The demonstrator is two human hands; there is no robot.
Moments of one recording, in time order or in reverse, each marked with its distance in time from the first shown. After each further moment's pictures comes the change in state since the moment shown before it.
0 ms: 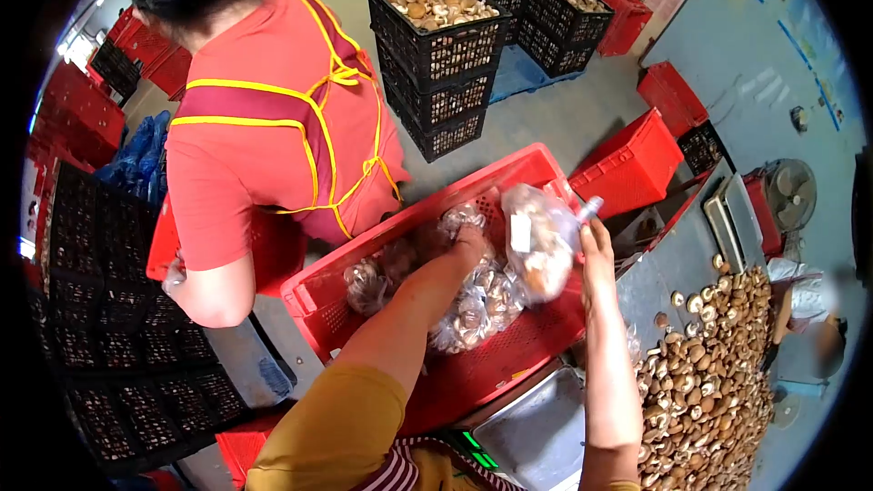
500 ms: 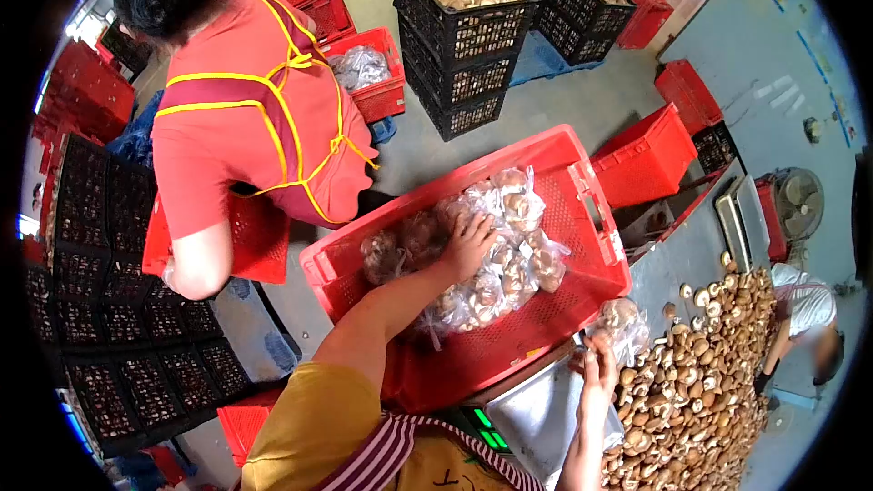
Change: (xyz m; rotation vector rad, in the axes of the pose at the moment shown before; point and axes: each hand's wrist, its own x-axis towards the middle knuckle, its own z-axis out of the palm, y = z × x) left_hand -0.146 -0.006 0.008 -0.148 0.626 0.104; right_hand -0.216 0.048 -0.085 -0.121 0.019 0.088
